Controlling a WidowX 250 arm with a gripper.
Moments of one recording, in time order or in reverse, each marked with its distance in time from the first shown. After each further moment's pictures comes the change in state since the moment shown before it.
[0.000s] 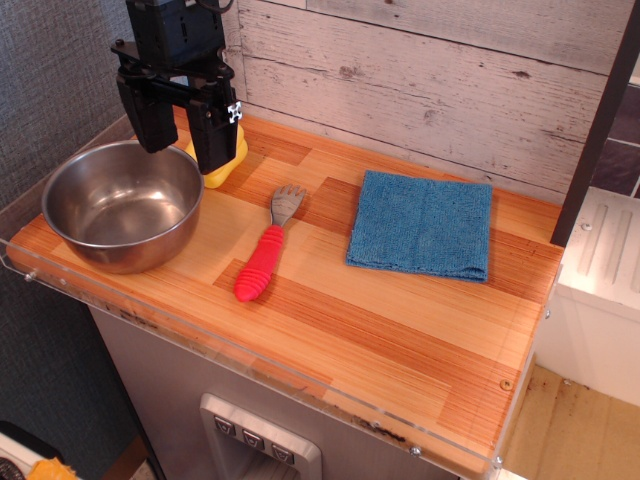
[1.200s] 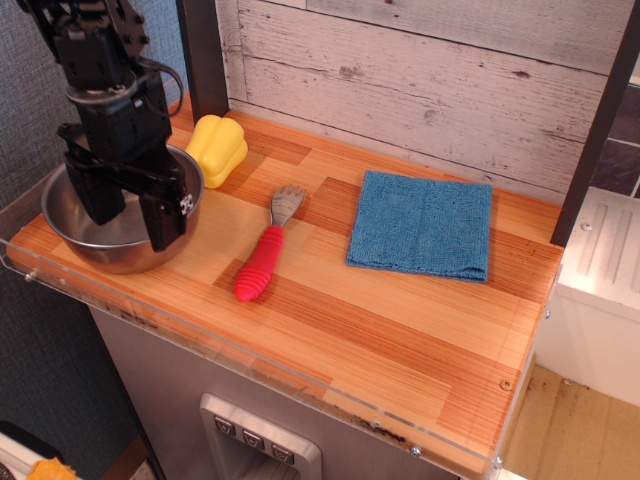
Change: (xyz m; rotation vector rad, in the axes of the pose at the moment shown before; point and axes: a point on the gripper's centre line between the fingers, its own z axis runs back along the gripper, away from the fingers) arm -0.035 0.028 -0.050 0.123 -0.050 0.110
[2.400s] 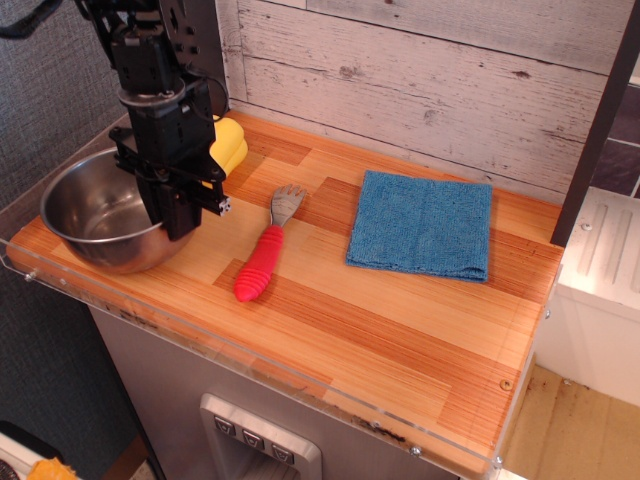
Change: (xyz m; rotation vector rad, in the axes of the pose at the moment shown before) arm 0.020 -0.018 -0.008 -0.052 0.047 -0.090
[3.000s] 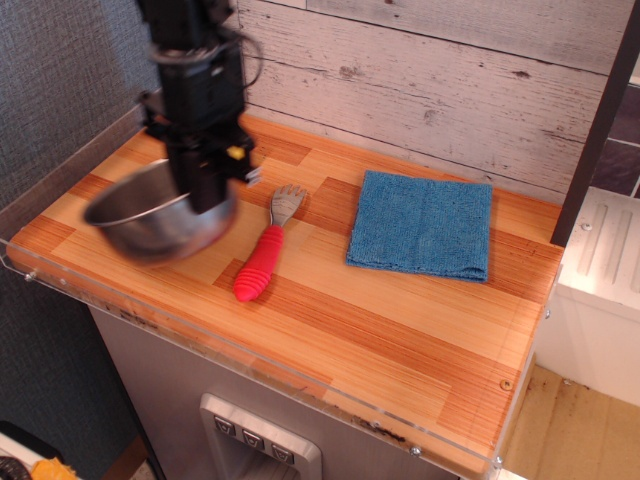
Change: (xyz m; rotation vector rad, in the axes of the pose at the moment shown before) arm 0.015 -0.029 0.033 0.012 0.006 -0.076
